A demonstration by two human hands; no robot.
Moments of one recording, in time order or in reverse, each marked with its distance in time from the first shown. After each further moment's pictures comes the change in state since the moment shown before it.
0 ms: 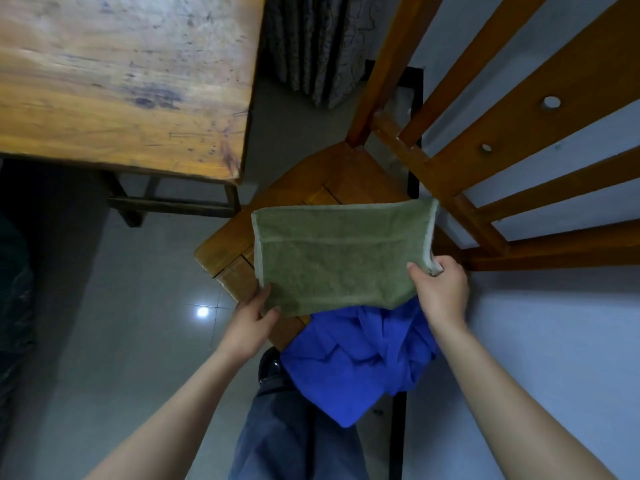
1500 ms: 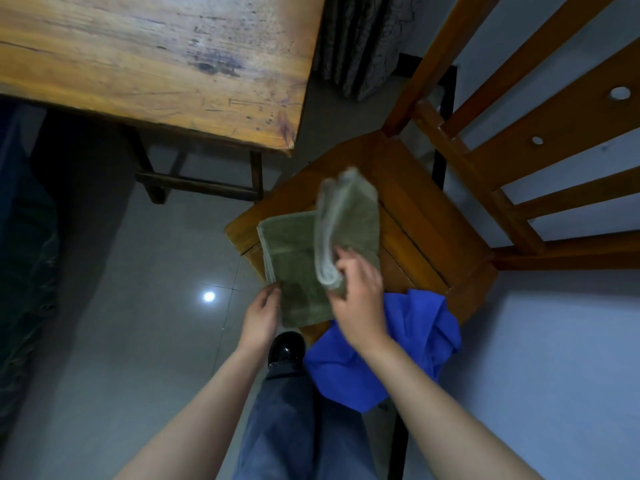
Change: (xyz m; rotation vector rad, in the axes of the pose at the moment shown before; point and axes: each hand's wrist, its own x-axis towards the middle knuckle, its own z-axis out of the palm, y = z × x) left_hand -0.026 -0.007 0.005 -0.607 0.212 -0.197; right_hand -0.097 -0.019 0.089 -0.115 -0.358 -0.605
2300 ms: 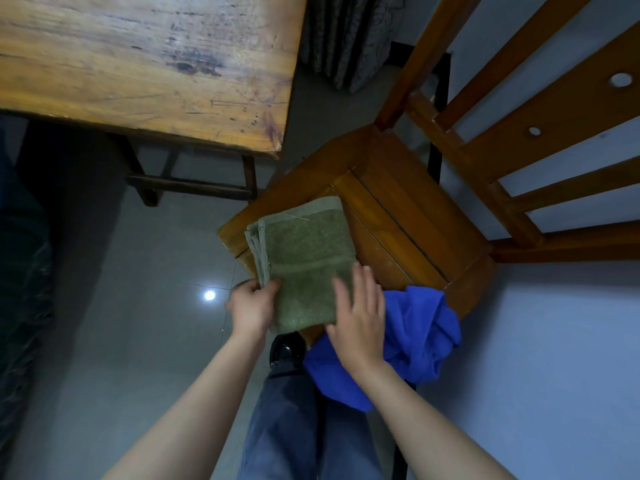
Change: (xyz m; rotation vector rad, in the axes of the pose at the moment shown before) left_hand 0.013 0.023 0.000 -0.024 0.158 -0.043; right_hand -0.025 0.025 0.019 -0.596 -0.070 -0.048
